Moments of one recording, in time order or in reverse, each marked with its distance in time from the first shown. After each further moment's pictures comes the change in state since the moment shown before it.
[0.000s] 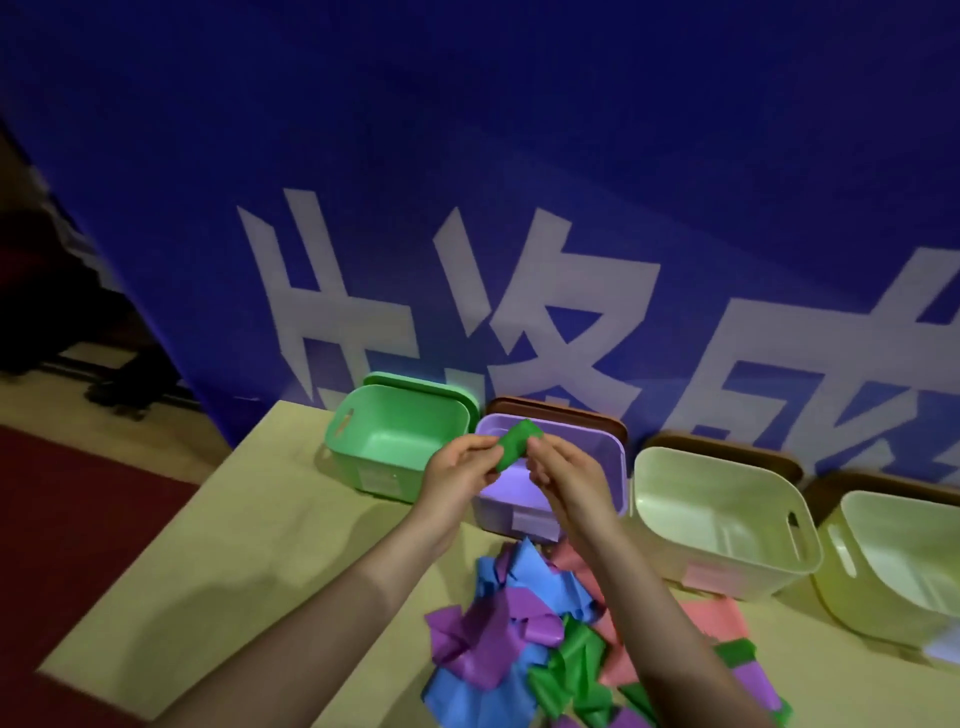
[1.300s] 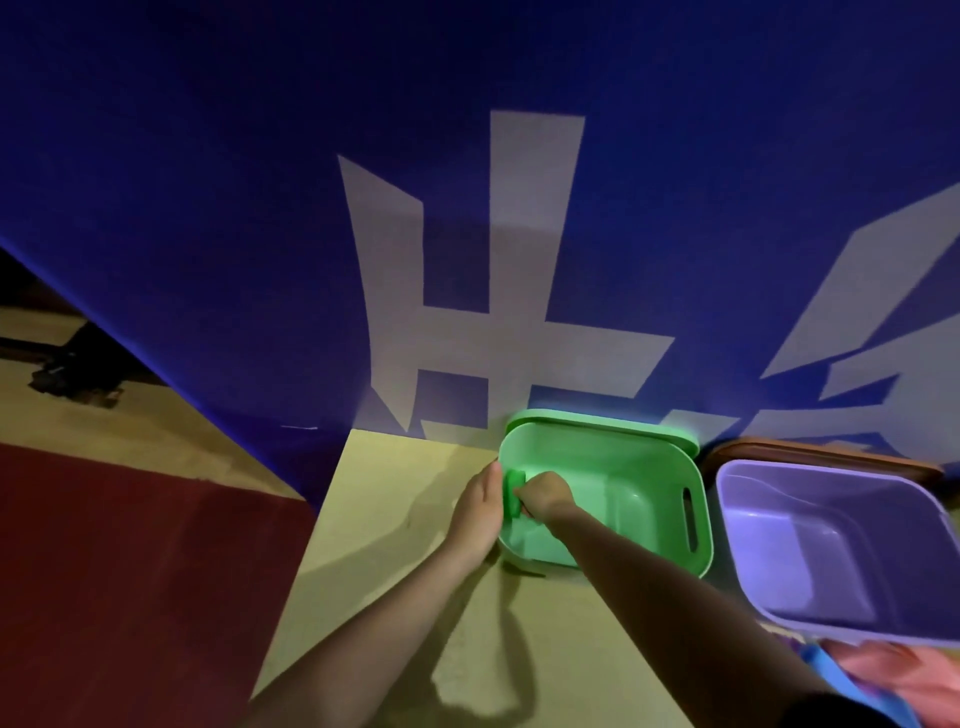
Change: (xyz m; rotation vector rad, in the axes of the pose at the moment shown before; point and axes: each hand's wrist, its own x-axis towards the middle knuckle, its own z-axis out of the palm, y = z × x) left_hand 0.286 -0.064 -0.292 0.586 -0.092 -0.148; right_hand 0.284 0.256 0.247 -1.123 -0.003 0.677
